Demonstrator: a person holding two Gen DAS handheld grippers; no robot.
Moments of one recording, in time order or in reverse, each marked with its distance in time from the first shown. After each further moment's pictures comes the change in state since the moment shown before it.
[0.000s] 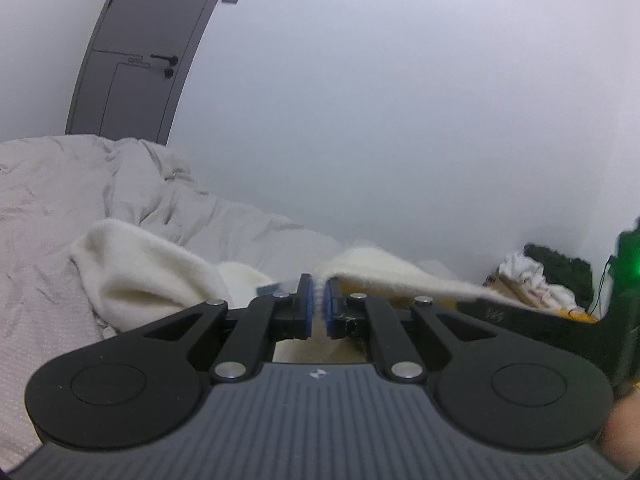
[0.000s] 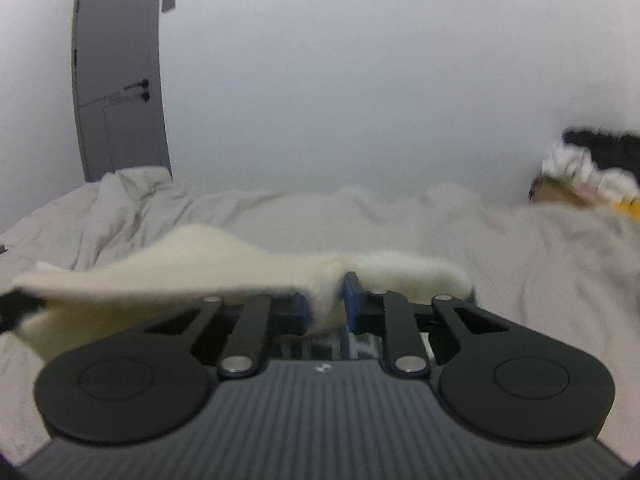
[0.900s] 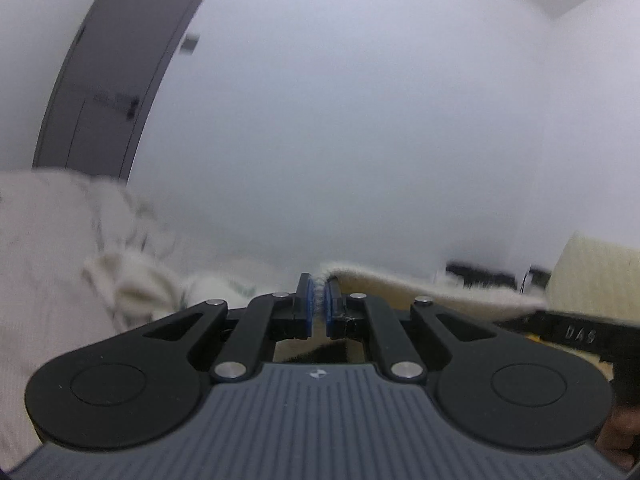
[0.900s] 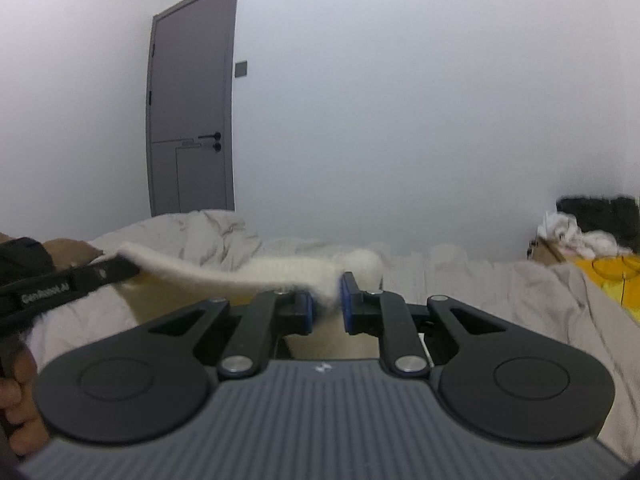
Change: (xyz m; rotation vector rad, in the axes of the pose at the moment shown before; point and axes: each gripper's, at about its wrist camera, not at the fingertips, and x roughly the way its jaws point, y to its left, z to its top) left arm -0.221 -0.049 -0.001 0.021 -0.061 -0.157; right arm -0.242 -0.026 -0.009 -0.063 -0.137 0.156
